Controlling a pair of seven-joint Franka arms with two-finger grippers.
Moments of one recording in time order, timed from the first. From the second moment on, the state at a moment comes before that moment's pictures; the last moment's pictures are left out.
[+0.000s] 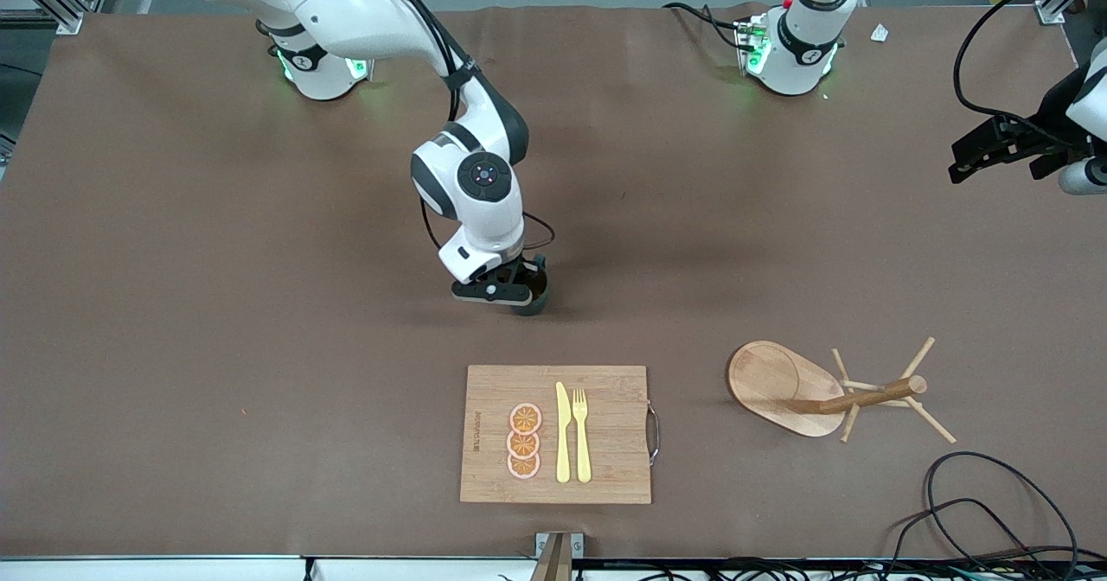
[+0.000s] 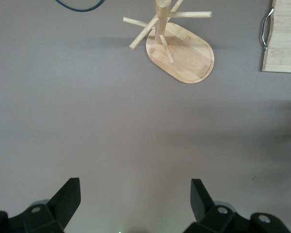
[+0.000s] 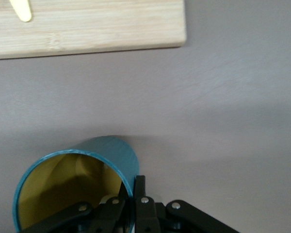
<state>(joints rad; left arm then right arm) 0.03 -0.02 -0.09 -1.55 0.01 1.51 -0.08 0.72 0.60 -0.05 -1.67 -0.08 2.30 0.78</state>
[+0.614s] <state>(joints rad) 0.03 -0.02 -0.09 -1.55 0.01 1.51 -0.08 0.53 0.42 -0.06 -1.75 -0.01 2.11 0.49</state>
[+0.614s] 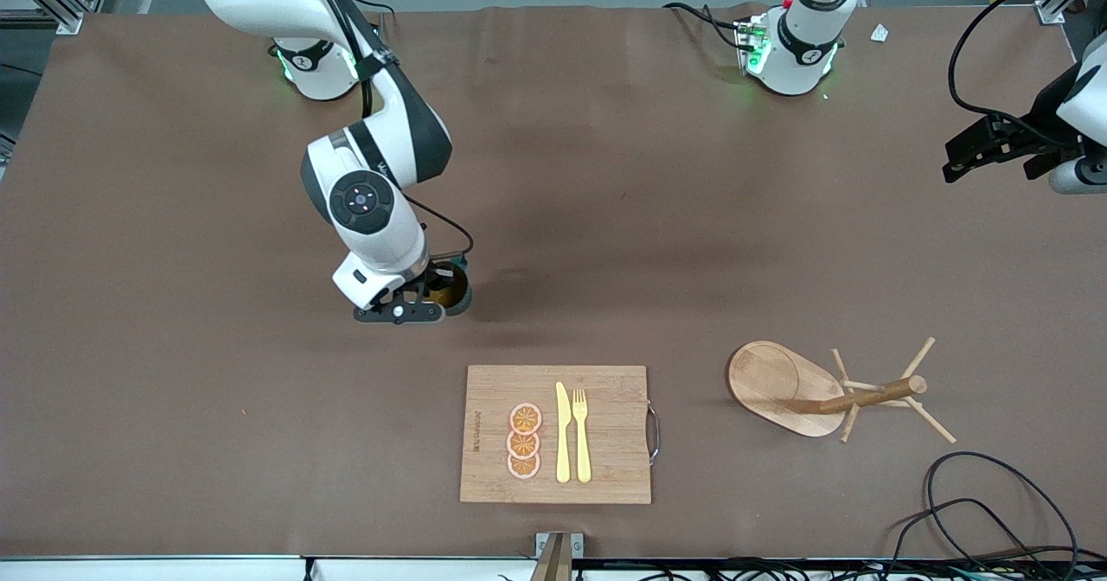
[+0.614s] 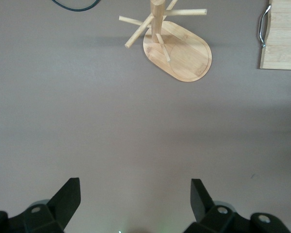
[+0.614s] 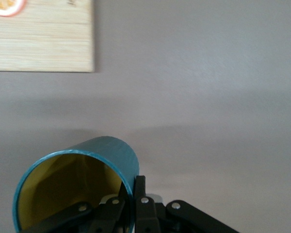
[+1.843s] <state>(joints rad) 0.03 -0.02 -0.12 -1.56 0.02 1.48 -0.07 0.03 0.18 -0.08 -2.26 -0.13 2.49 -0.21</state>
